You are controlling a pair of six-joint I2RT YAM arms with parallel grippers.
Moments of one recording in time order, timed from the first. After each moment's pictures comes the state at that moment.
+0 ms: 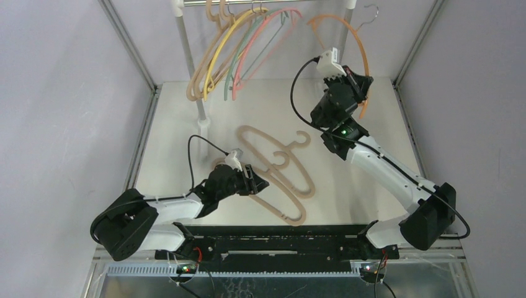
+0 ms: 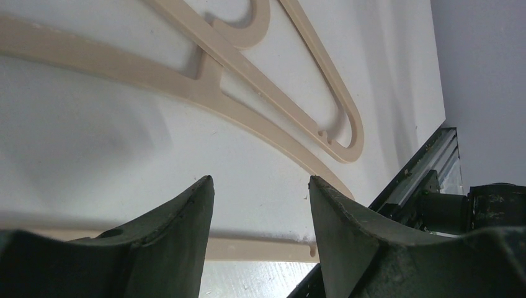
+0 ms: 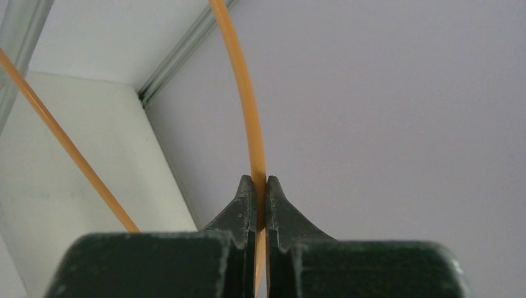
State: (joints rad) left arm -0.73 1.28 0.31 0.51 0.12 -0.80; right arm 0.66 1.37 1.29 0.31 1.30 -1.05
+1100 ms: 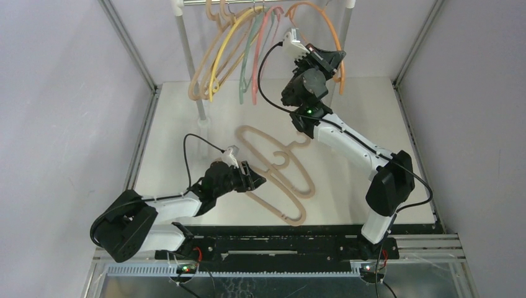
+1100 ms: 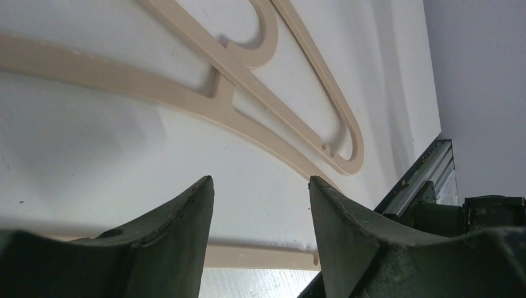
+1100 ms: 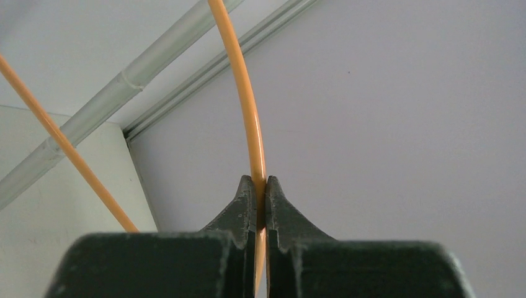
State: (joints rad) left arm -0.67 1.28 0.31 0.52 0.15 -0.79; right arm 0.70 1.75 1.66 0.69 1.25 -1.57
